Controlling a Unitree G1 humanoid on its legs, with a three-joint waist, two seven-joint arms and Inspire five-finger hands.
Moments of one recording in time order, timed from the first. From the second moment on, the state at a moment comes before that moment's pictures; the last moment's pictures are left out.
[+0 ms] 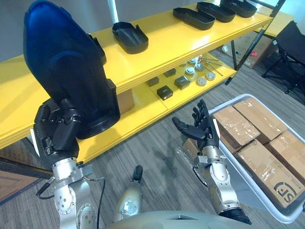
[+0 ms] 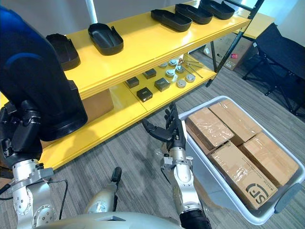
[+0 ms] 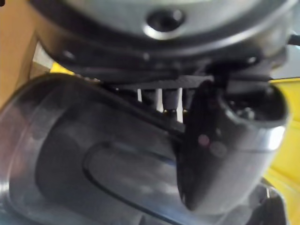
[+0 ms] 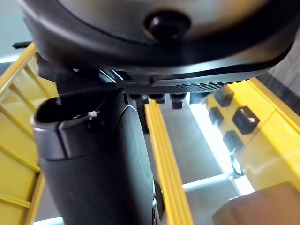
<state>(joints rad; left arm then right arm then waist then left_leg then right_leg) 0.40 0.01 0.14 -0.40 -0.51 -0.41 0.08 0.10 -0.09 0.15 0.10 0.25 -0.30 -0.08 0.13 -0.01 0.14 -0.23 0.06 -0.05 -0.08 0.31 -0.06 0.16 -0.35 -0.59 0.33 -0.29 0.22</state>
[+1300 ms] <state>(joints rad) 0.25 0.07 -0.01 -0.36 -0.54 -0.34 0.03 -0.02 -0.14 -0.03 -0.20 0.34 -0.41 0.02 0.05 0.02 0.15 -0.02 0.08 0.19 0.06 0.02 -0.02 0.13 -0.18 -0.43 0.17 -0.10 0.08</state>
